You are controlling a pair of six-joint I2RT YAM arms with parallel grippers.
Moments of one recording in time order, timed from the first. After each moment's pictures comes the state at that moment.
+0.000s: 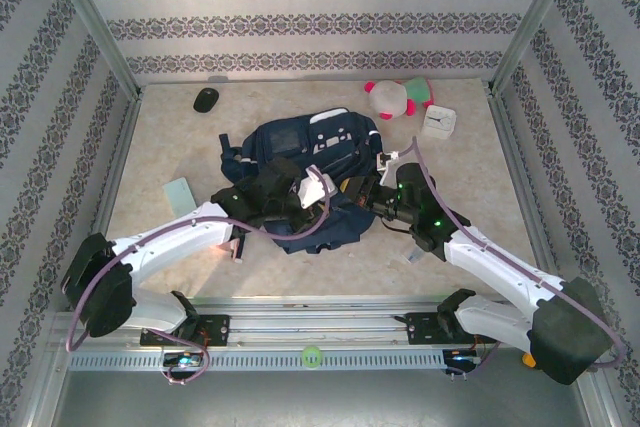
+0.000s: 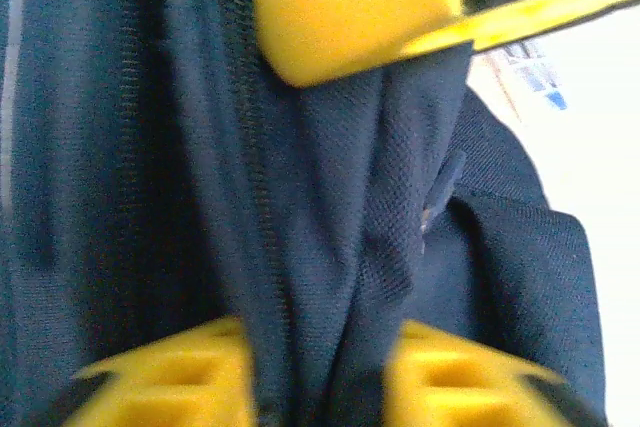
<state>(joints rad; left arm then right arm) -0.77 1.36 0.94 -0.28 0.17 0.22 0.55 1.07 0.61 0.09 -0.37 1.03</state>
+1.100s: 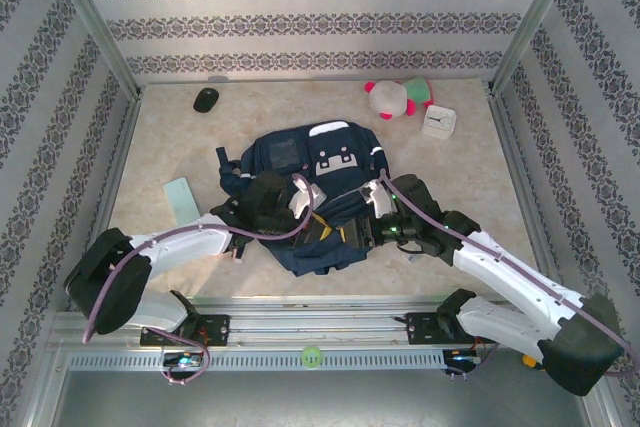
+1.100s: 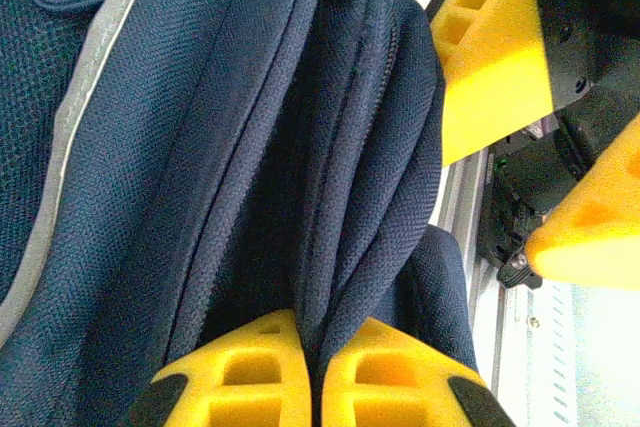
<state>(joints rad) -0.69 1.39 0.70 0.07 0.64 -0.19 0.63 0.99 0.68 -0.47 -0.47 0.45</state>
